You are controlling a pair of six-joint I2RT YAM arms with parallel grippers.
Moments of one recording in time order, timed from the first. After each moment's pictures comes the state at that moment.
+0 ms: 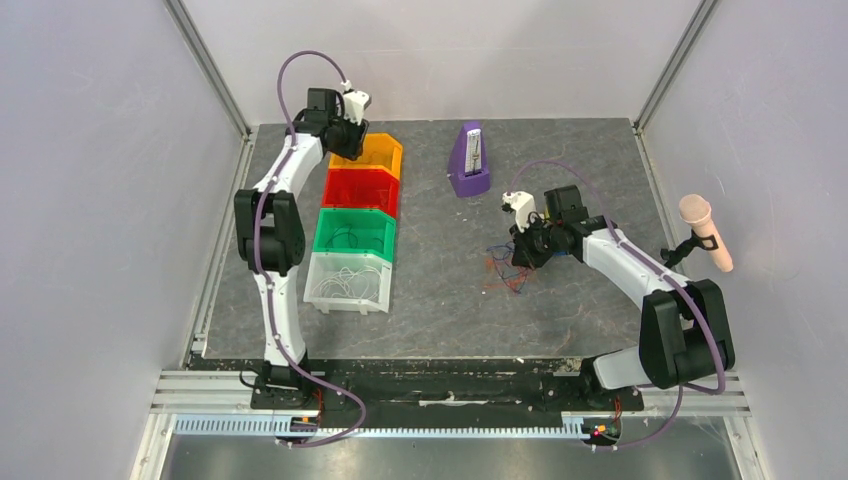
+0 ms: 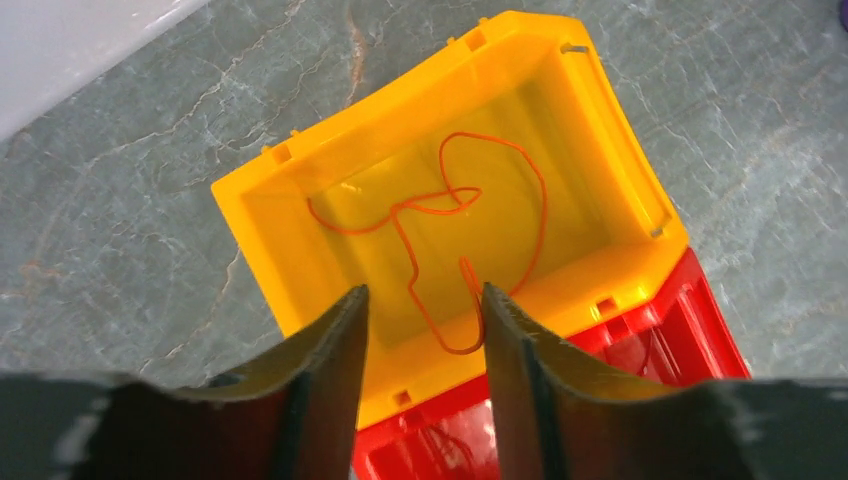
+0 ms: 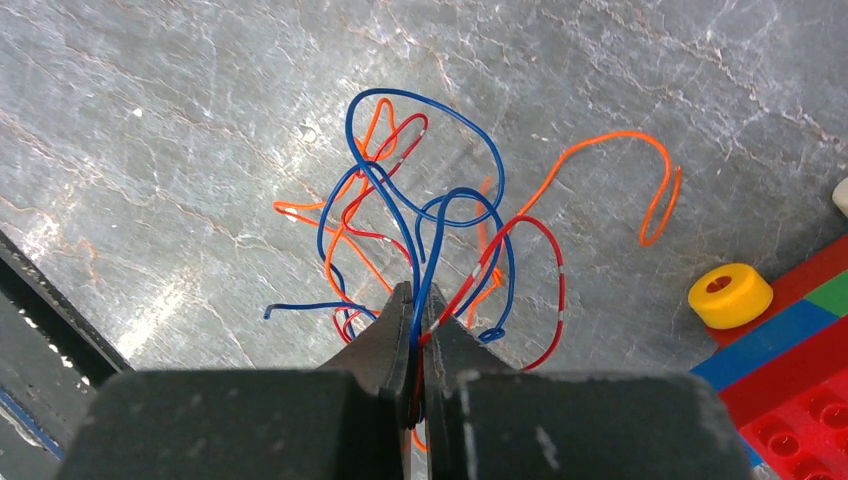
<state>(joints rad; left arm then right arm) -0.11 2.22 1.97 -0.49 0.20 0.36 0.24 1.41 0.86 -0.48 -0.46 -0.37</state>
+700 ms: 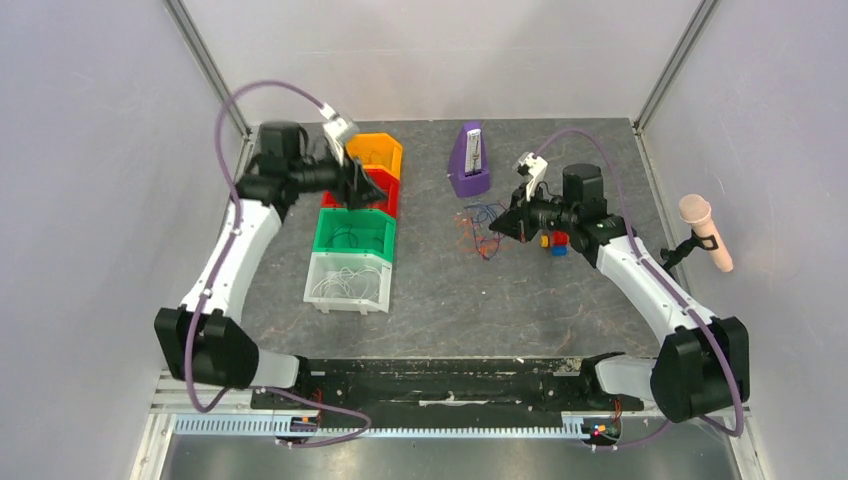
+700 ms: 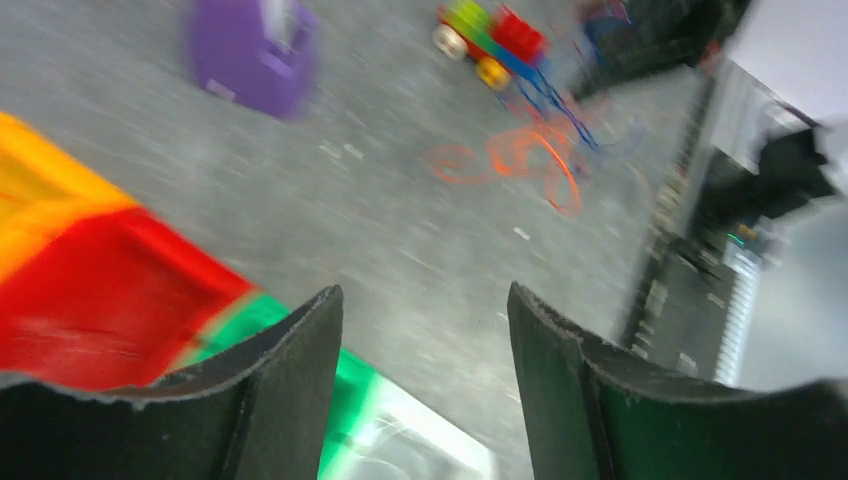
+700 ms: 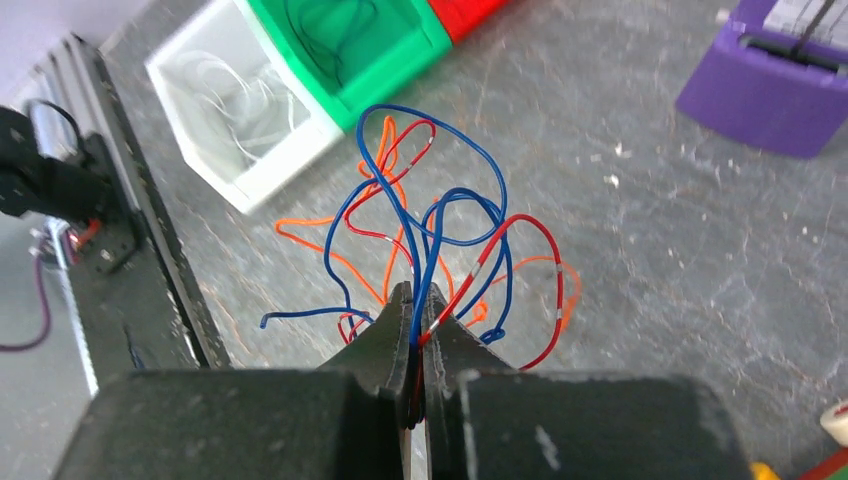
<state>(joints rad) -0.11 1.42 1.43 -0.58 0.90 0.26 0.24 1.27 0.91 -0.22 -0.76 -0.08</state>
